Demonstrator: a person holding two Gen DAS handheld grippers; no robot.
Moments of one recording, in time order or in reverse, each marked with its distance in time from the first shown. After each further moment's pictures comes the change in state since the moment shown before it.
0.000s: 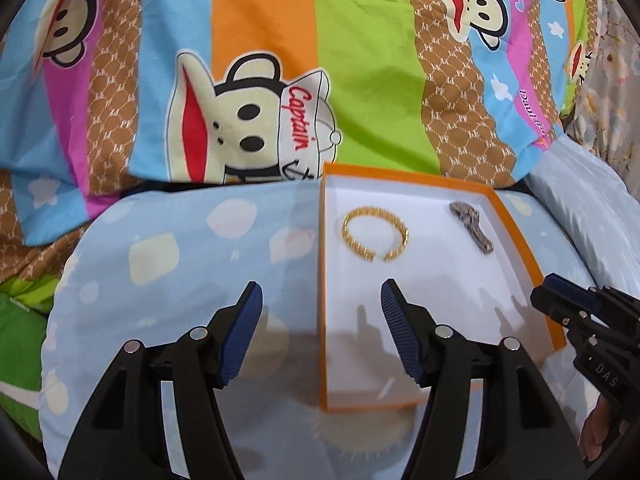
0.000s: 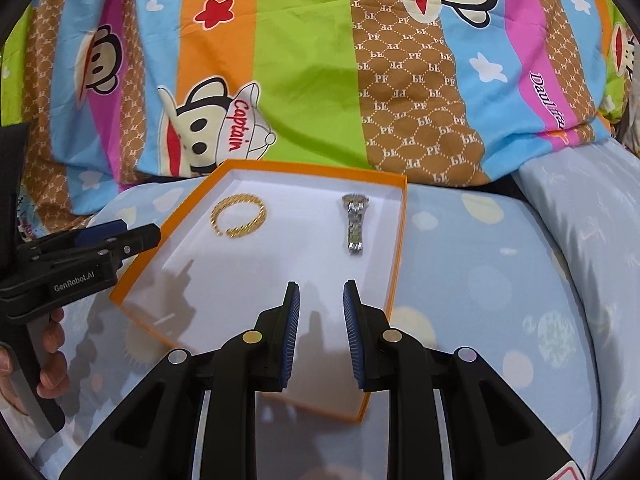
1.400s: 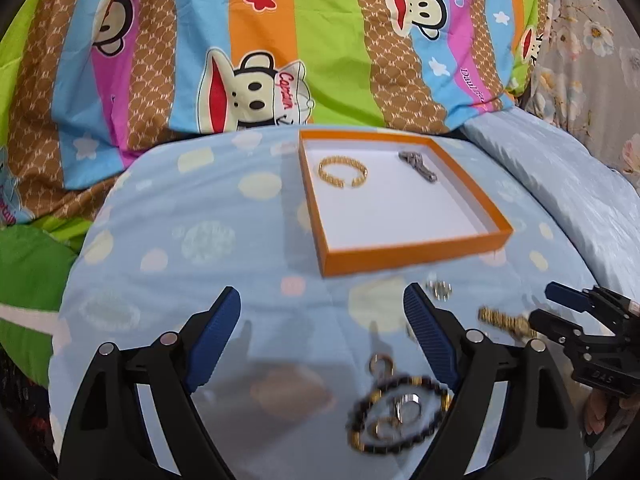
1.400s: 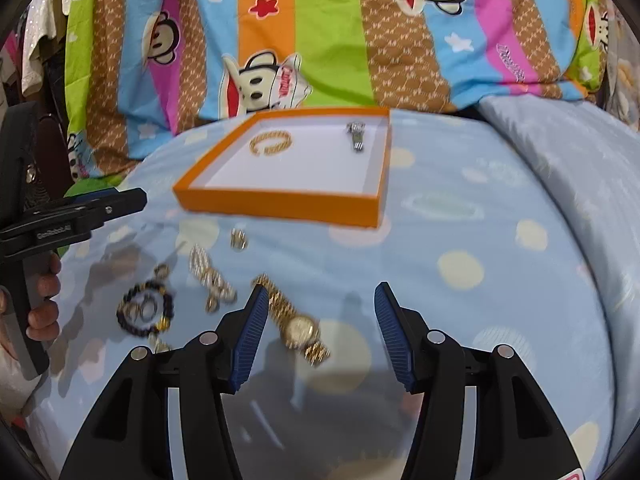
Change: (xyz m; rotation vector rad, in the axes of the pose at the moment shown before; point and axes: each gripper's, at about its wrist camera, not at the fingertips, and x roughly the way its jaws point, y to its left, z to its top) left arm -0.127 -0.012 -0.127 0.041 -0.024 -0.049; right arm -0.114 0.012 -0.153 -0.022 0.028 0.074
